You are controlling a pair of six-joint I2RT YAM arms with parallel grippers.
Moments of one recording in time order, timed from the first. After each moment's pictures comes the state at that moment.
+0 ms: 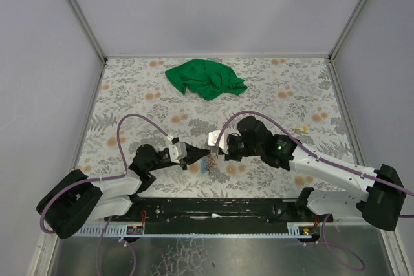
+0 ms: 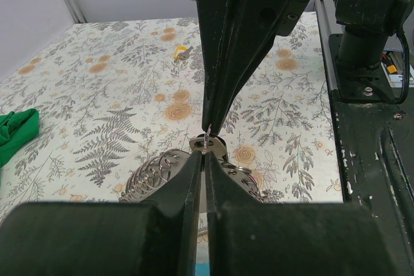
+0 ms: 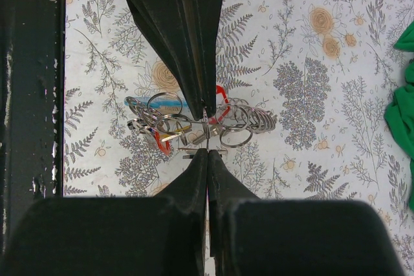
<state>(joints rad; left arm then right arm) -0.68 1.14 0.11 1.18 0.66 0.05 0.96 1.16 0.83 -0.27 -0.33 -0.54</state>
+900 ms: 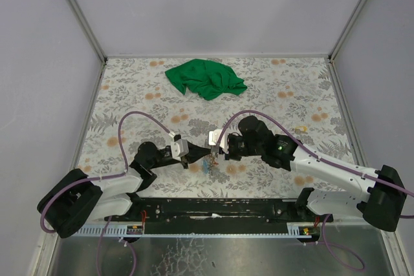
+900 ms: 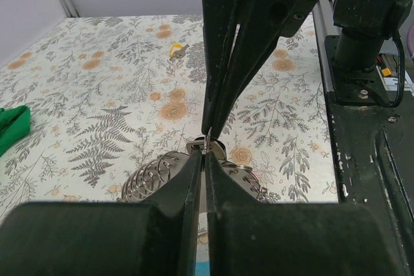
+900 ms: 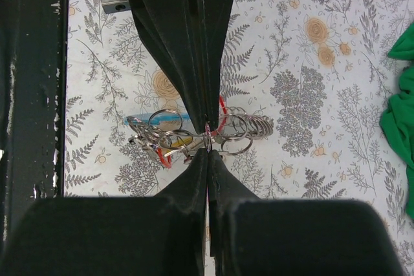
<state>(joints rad) -0.68 1.15 0.14 1.15 0.67 0.03 0.96 1.16 0.82 -0.25 -0.34 -0.53</state>
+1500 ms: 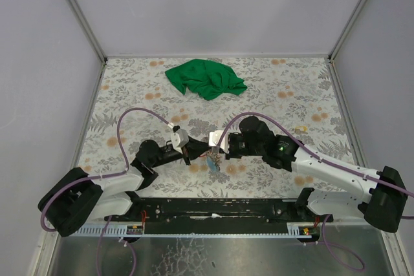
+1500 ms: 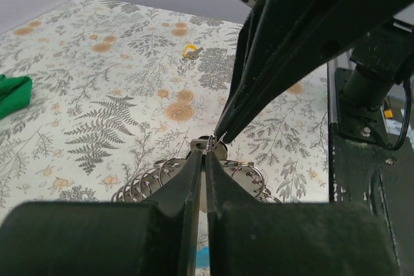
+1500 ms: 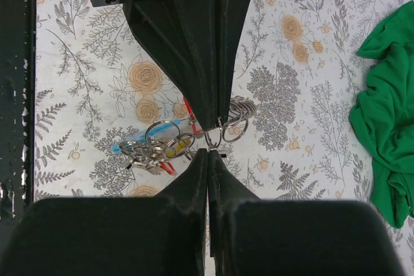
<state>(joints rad) -0.68 1.15 0.18 1.11 0.56 -0.10 0.96 1.14 0.82 -0.24 -0.28 -0.59</state>
